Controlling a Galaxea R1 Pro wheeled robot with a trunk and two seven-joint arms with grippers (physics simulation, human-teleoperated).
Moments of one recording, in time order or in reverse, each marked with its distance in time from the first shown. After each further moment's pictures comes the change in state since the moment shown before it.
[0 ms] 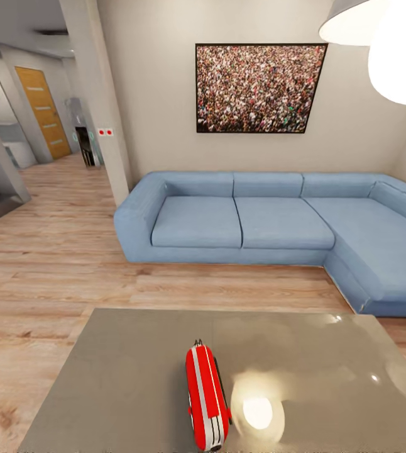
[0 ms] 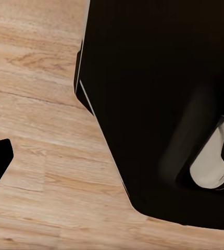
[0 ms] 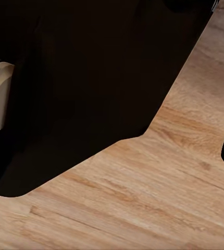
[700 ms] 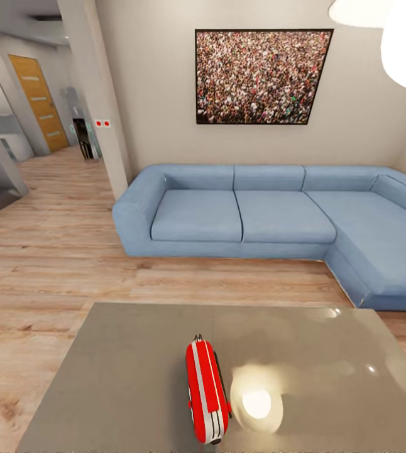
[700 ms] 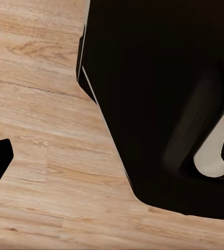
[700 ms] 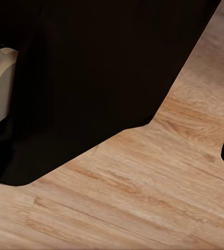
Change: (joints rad) left arm 0.000 0.000 0.000 0.000 0.000 0.000 0.000; right arm 0.000 0.000 0.000 0.000 0.001 0.000 0.000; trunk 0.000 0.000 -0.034
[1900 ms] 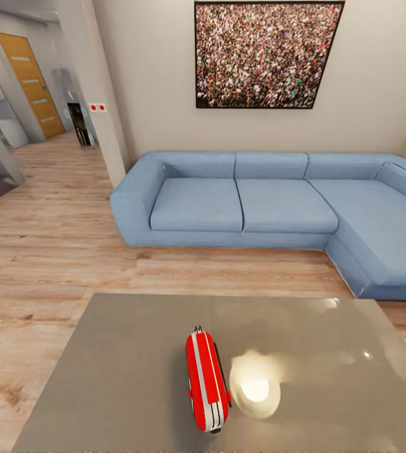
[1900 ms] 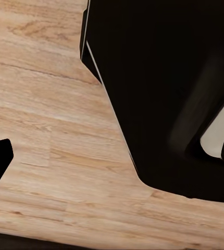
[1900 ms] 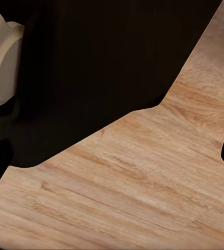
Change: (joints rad) left arm 0.000 0.000 0.000 0.000 0.000 0.000 0.000; right arm 0.000 0.000 0.000 0.000 0.000 0.000 0.000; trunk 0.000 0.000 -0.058
